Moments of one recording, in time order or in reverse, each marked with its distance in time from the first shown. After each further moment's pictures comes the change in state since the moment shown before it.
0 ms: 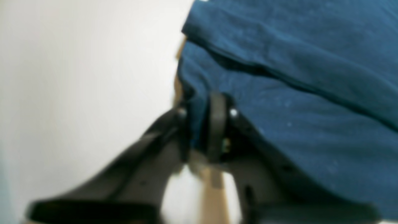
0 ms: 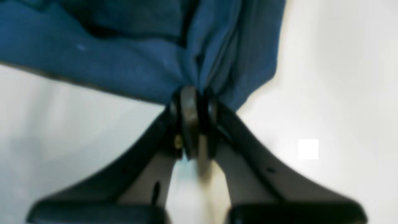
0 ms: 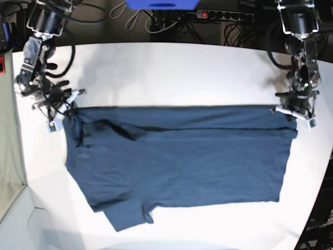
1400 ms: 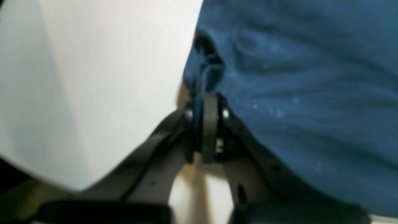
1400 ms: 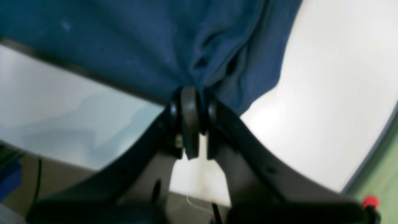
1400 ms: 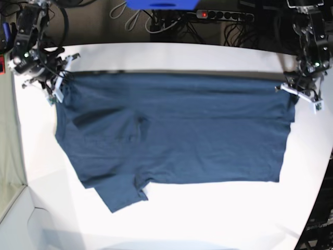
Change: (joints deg) left arm 13.1 0.5 -7.2 20.5 -0.1 0.1 20.1; right arm -15.5 2.0 -1.9 20.9 -0.2 0.4 -13.5
